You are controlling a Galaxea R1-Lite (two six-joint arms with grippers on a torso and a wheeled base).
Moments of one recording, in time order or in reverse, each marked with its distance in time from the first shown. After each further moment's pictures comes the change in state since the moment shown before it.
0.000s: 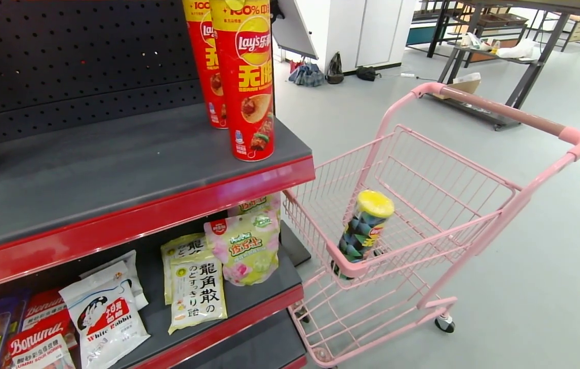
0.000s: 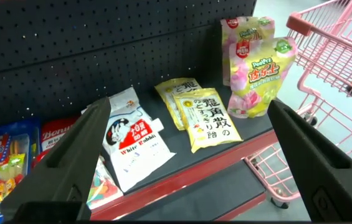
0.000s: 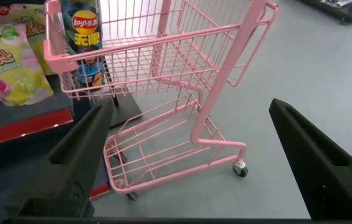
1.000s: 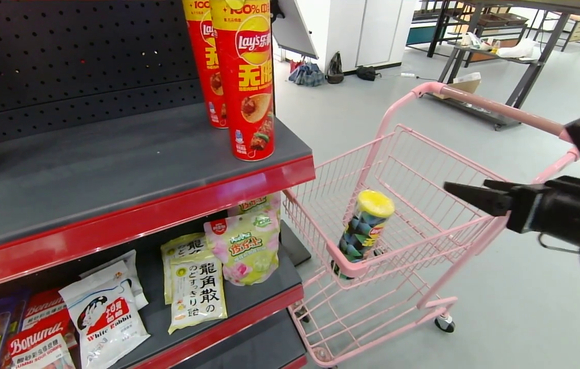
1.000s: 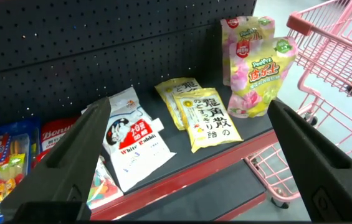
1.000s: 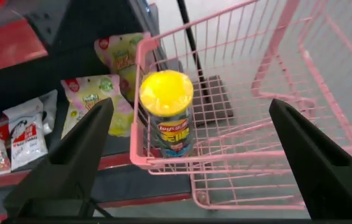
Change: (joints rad) left arm 0.000 0.000 0.000 0.000 0.000 0.000; right arm 0.203 1.377 -0.600 -0.577 0.217 0.184
